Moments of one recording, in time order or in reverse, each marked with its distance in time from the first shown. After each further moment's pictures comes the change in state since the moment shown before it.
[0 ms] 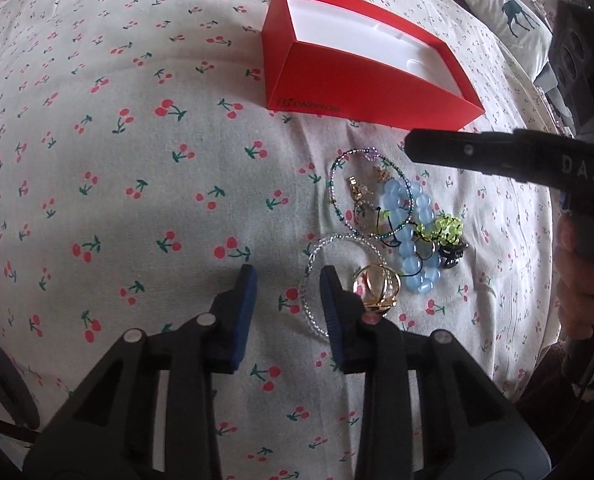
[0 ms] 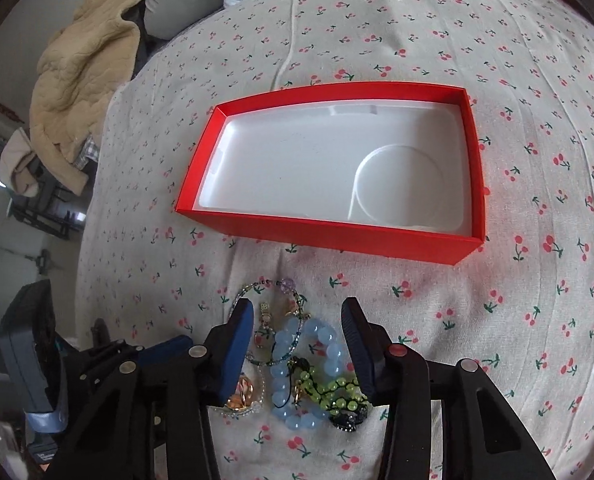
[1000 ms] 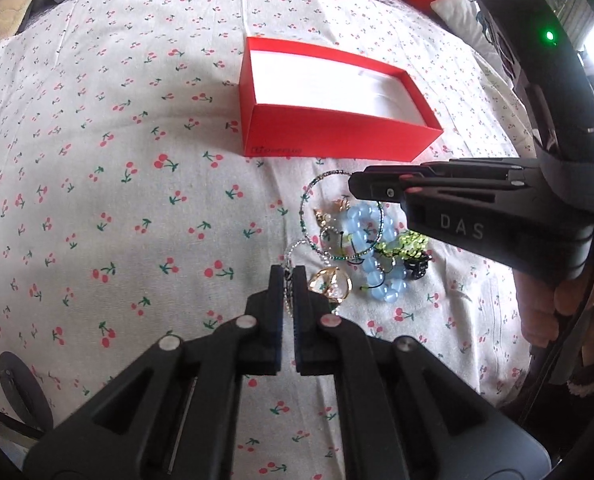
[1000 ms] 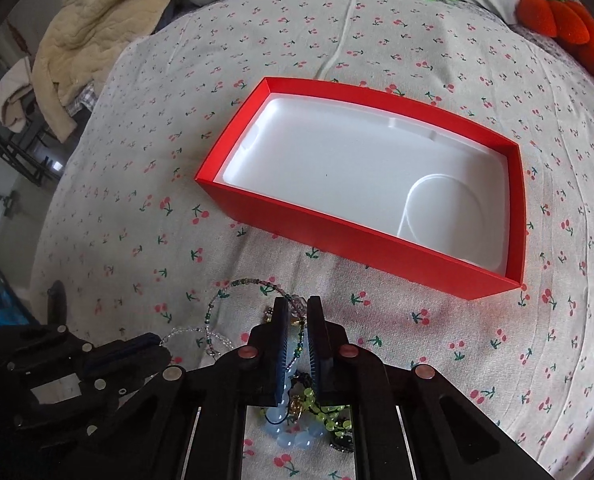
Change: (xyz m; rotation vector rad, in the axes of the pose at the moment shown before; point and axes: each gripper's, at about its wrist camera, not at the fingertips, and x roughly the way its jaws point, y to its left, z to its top) left arm -0.029 -0.024 0.007 0.060 -0.132 -0.004; right arm -0.002 0.037 -0.009 -0.197 -0.040 -0.126
